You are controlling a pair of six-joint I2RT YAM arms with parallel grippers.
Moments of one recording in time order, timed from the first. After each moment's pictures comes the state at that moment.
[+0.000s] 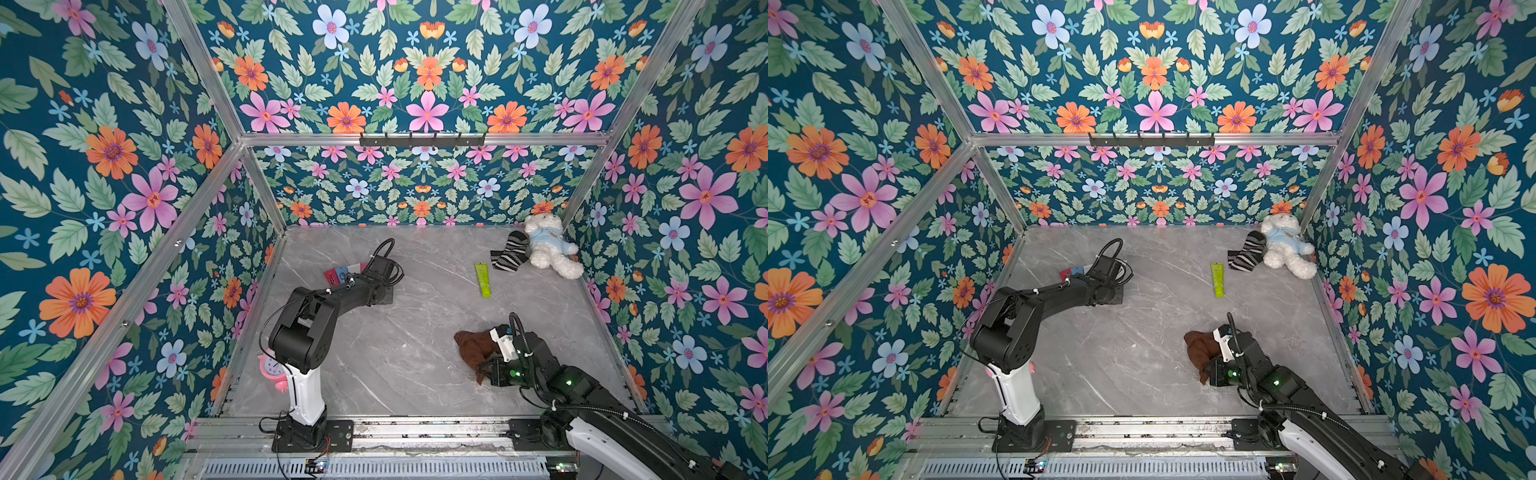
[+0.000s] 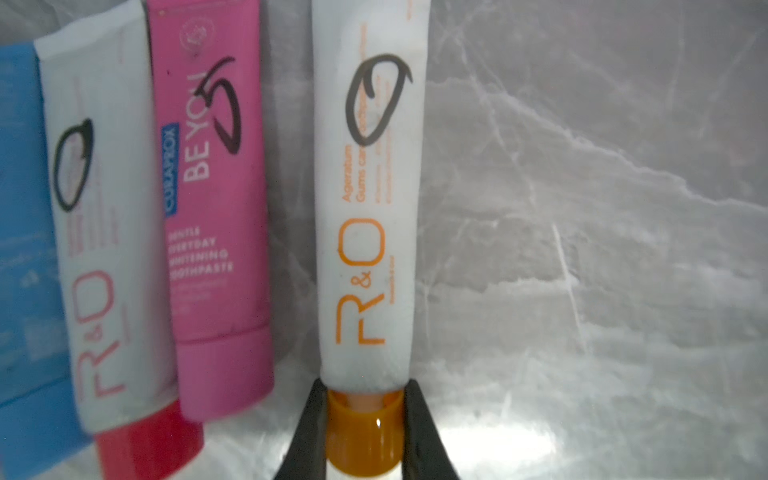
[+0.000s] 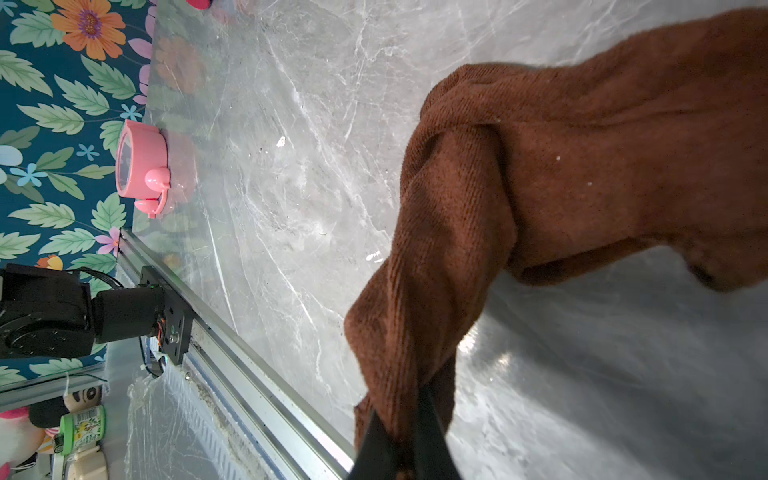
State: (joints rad) left arm -0.51 1.85 1.13 -0.34 -0.19 -0.34; right arm 0.62 0.63 0.31 -0.50 -0.31 0.64
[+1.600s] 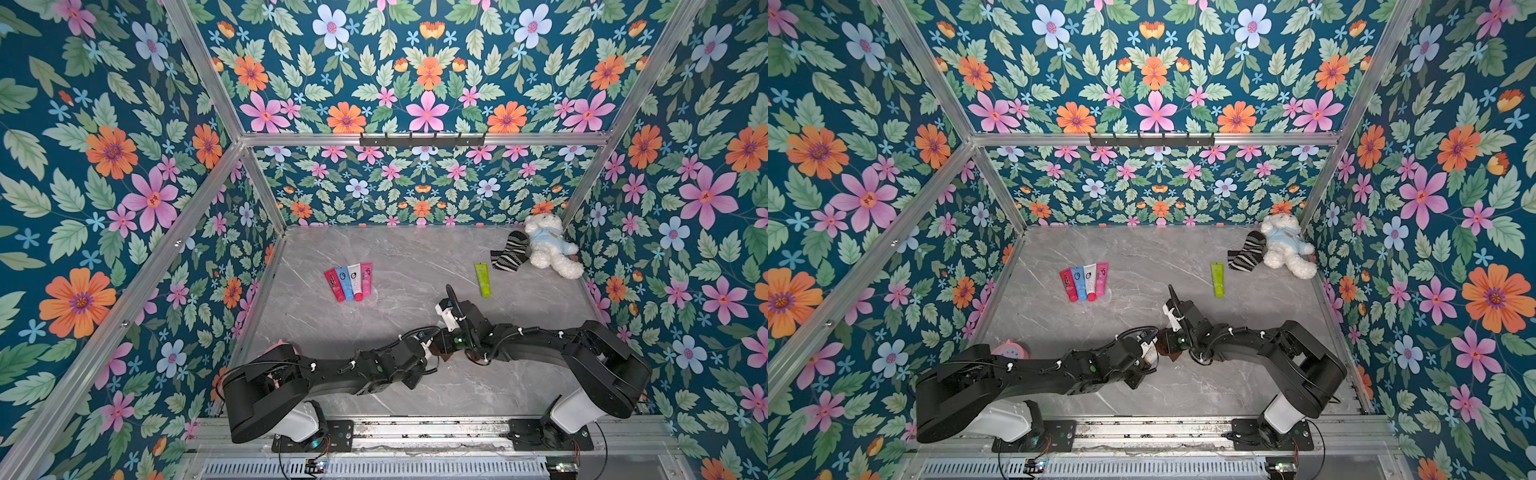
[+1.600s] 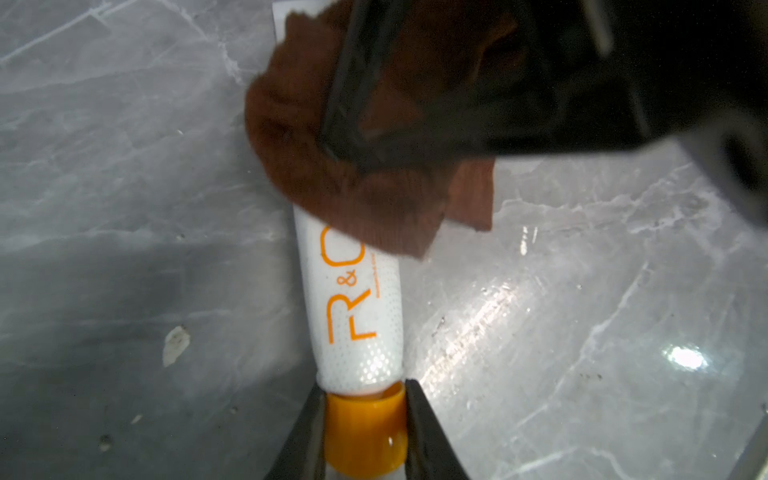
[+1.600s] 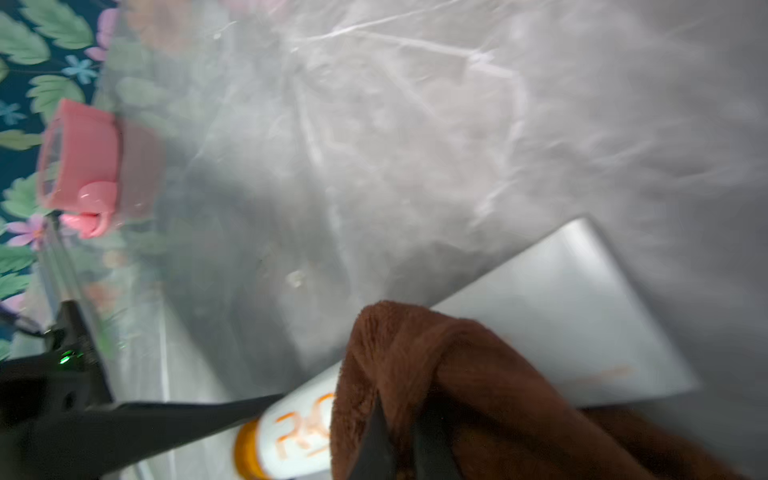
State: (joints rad) left arm -1.12 1.44 0.52 0.01 -0.13 -0.31; right arm 0.77 1.58 0.63 0.12 -0.26 0.52
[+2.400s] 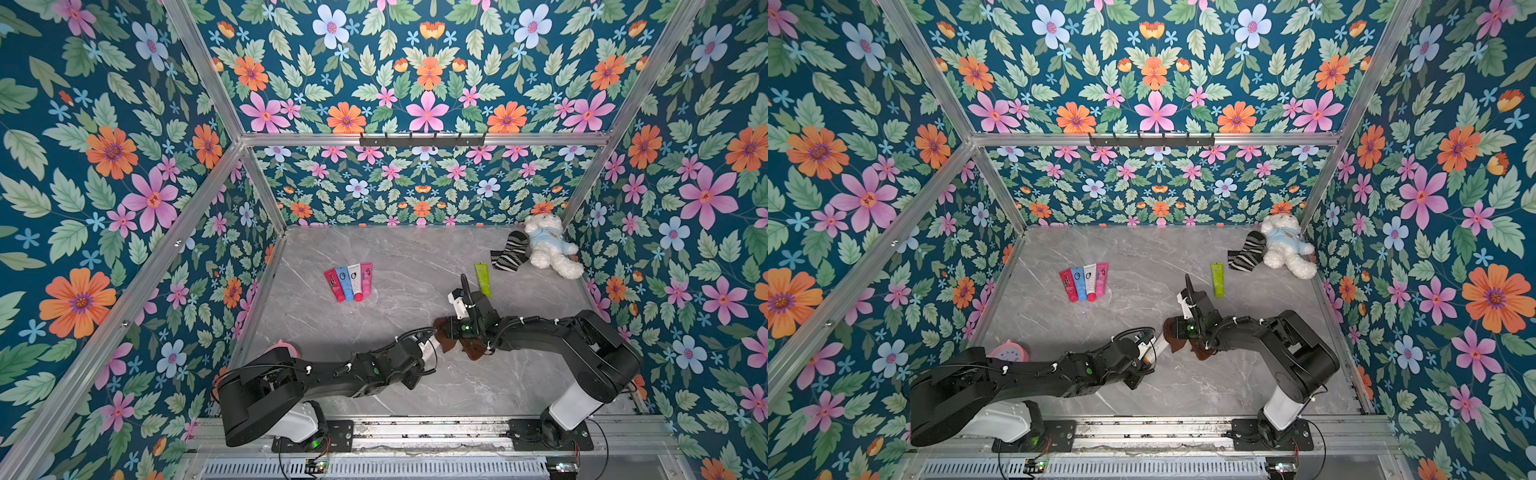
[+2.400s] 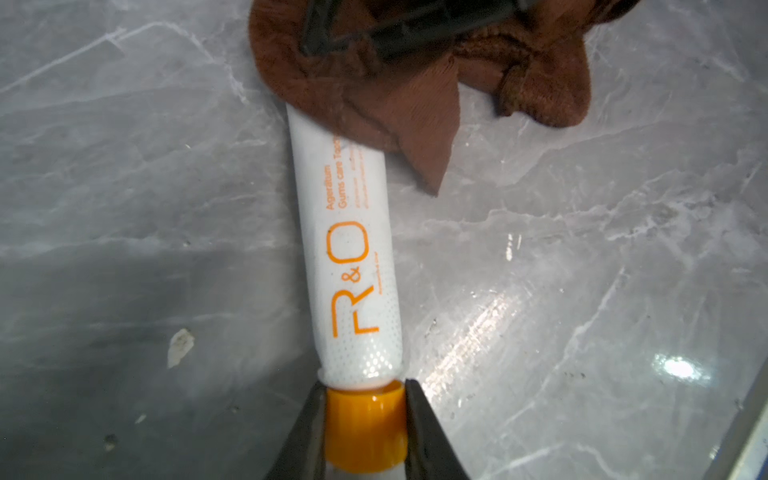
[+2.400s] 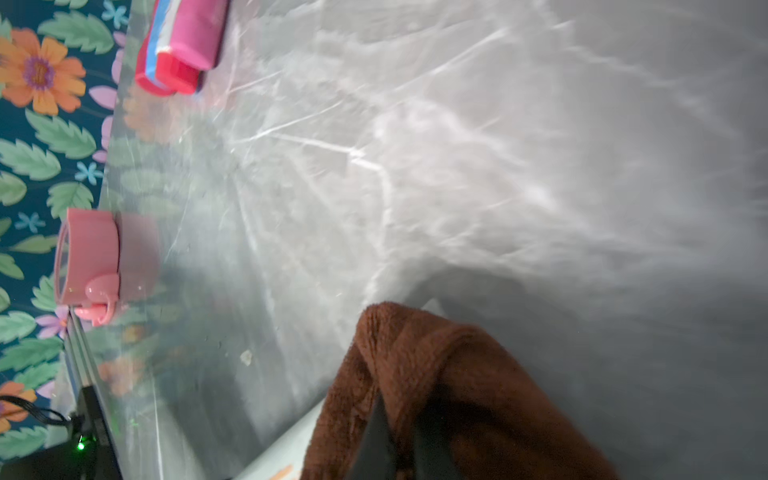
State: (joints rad) left arm -1.12 1.41 0.49 0.06 -0.12 -0.31; right arm 0.63 1.64 0.65 0.17 -0.30 0.55
